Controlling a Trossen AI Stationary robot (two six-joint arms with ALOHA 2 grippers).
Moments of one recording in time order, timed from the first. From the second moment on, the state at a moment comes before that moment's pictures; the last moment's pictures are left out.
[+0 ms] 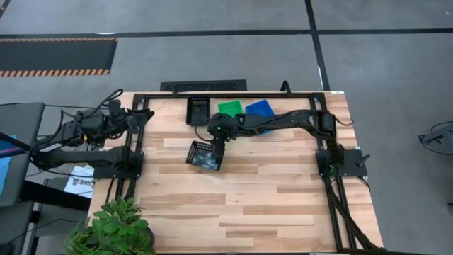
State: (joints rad) left arm 0.14 0.35 0.81 -0.67 -0.45 -0.81; right arm -0.15 2.04 1.58 -0.38 0.05 0.10
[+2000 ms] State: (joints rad) left arm 0.14 0.35 0.81 -0.70 -0.48 -0.82; right arm -0.21 2.10 1.67 -0.44 -0.18 0.34
